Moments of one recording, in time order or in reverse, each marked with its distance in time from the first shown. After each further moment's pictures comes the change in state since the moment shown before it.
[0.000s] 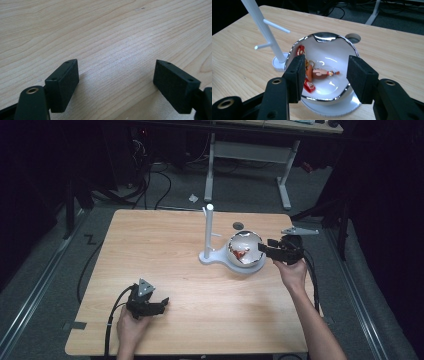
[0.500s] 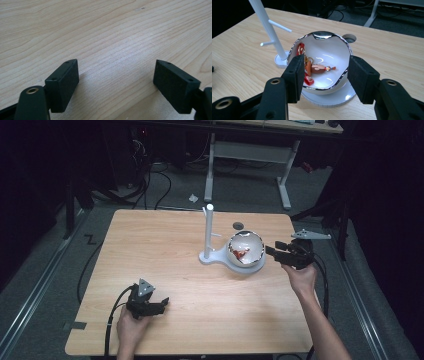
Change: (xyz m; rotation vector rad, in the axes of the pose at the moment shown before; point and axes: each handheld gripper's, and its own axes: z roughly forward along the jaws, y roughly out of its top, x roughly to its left) left arm 0.000 0.000 0.000 -0.001 -0.001 -0.001; right arm -0.002 -0.006 -0.030 -0.034 0.000 -0.013
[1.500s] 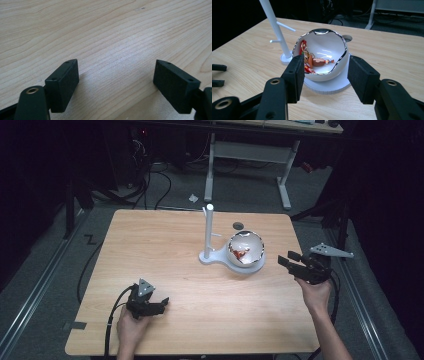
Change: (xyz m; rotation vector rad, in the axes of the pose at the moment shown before) left arm 0.000 0.000 0.000 -0.001 0.000 0.000; right arm -0.002 -0.031 -0.046 -0.082 0.008 0.033
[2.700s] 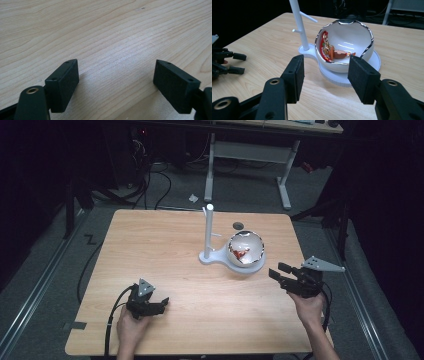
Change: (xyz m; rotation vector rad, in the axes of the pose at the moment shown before) left arm 0.000 0.000 0.000 0.000 0.000 0.000; right arm 0.030 -0.027 0.000 0.002 0.083 -0.025
